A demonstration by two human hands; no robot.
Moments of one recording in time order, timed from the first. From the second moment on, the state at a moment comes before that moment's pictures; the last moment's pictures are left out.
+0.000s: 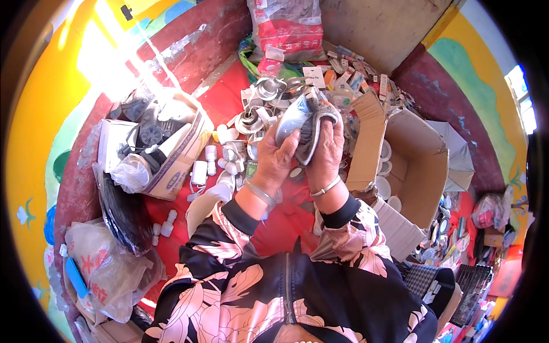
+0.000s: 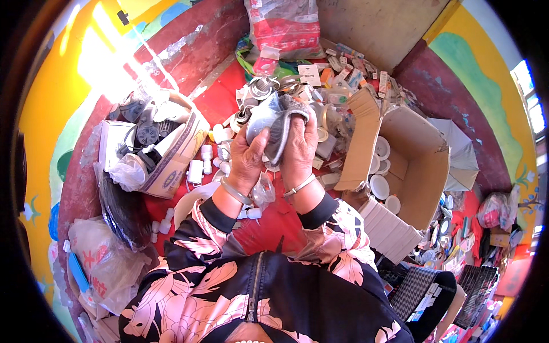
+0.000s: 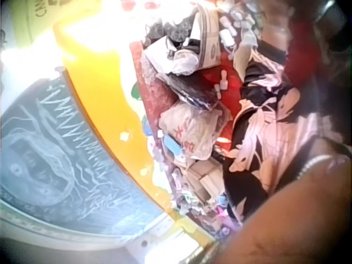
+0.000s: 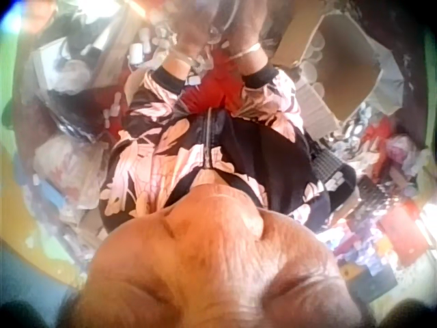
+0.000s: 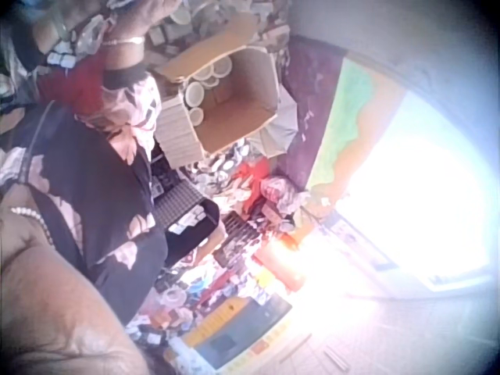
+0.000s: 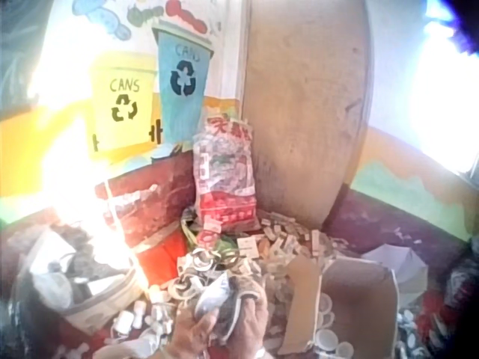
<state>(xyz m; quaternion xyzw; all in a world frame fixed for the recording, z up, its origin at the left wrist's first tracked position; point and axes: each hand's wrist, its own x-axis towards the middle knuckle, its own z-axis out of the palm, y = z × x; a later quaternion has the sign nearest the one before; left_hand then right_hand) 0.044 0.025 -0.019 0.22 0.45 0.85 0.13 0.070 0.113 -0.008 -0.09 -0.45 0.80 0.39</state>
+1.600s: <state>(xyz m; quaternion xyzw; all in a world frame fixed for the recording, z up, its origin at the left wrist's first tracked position) 0.005 0.004 -0.020 0.05 0.14 0.92 0.35 0.087 0.192 0.032 -0.09 -0.32 0.88 0.32</state>
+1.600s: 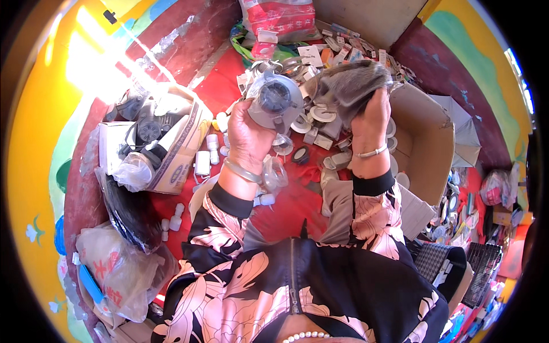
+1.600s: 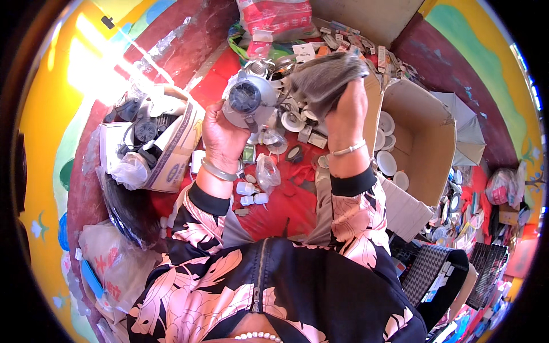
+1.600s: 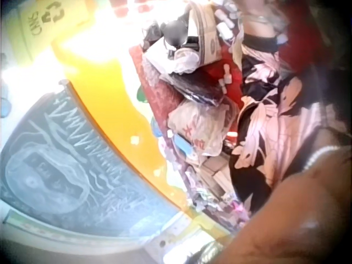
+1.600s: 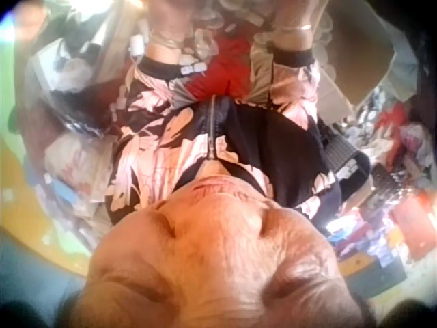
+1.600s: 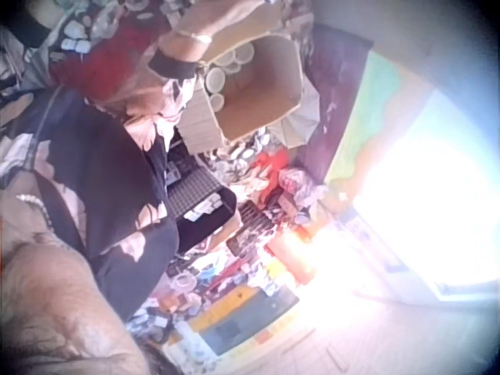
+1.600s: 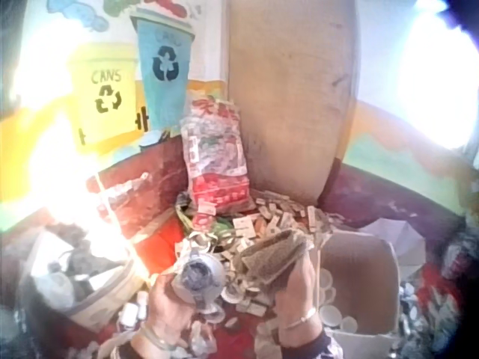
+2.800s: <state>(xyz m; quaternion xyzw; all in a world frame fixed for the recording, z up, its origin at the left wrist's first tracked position) 0.017 0.009 -0.018 0.17 0.12 0.91 0.35 0.072 0.131 -0.014 -0.01 -0.31 0.91 0.28</state>
